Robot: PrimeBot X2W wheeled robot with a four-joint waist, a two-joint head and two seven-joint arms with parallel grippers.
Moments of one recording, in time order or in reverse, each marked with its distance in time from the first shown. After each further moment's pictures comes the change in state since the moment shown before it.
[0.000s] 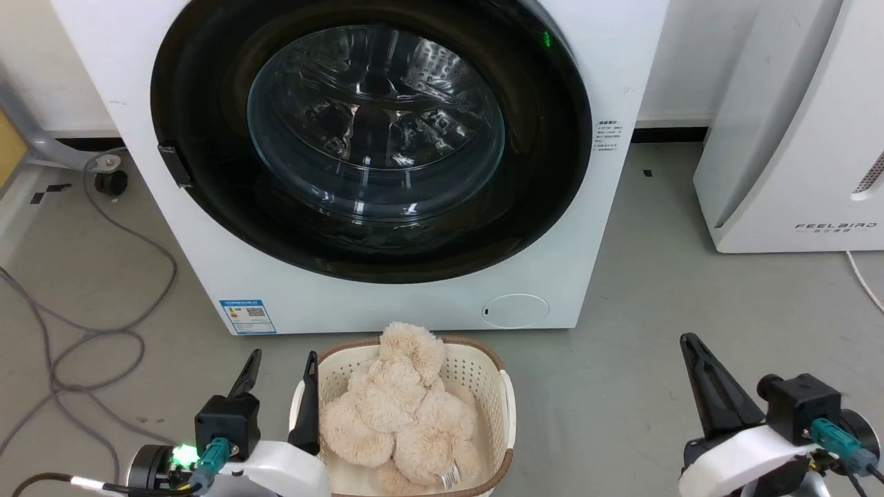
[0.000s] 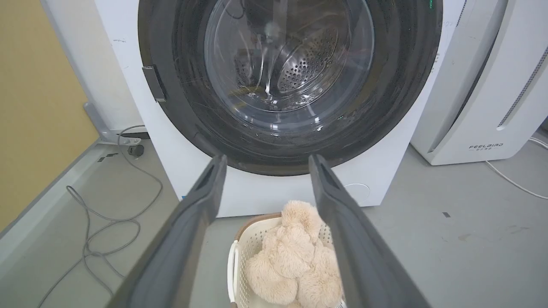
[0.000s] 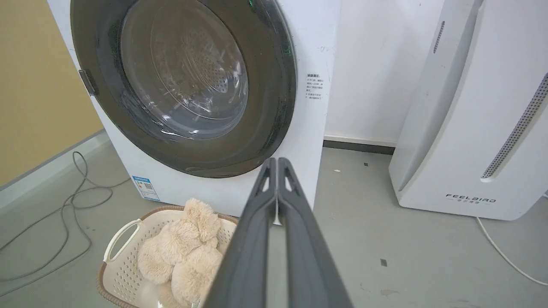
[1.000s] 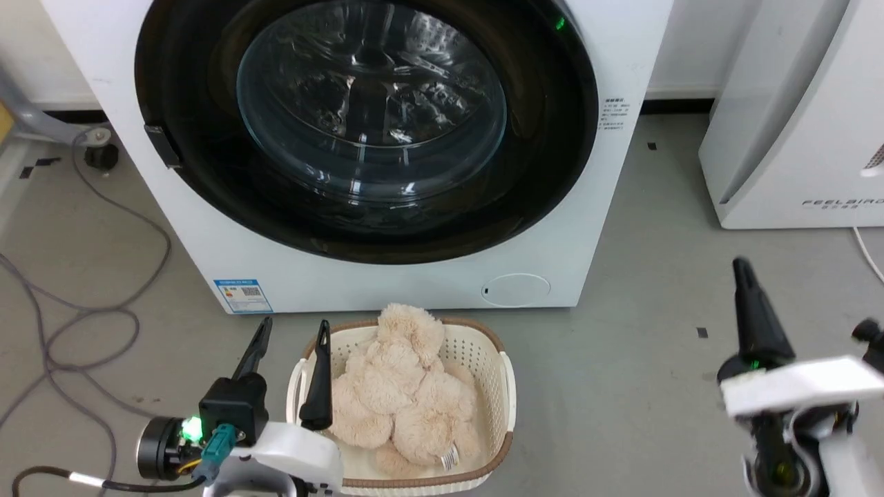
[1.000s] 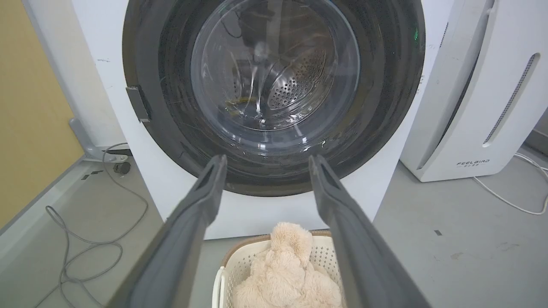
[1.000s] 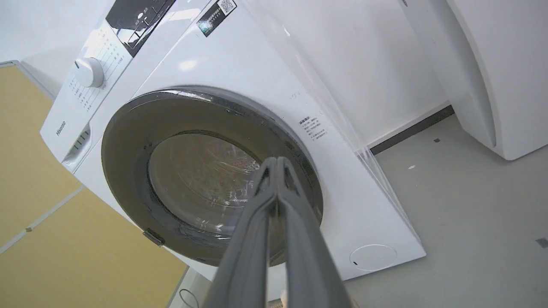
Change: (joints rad) left arm -0.048 0.000 -0.038 -0.005 -0.019 0.012 -0.067; right arm -0.162 -0.008 -0.030 0.101 0.672 0.000 -0.057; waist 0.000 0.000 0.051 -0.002
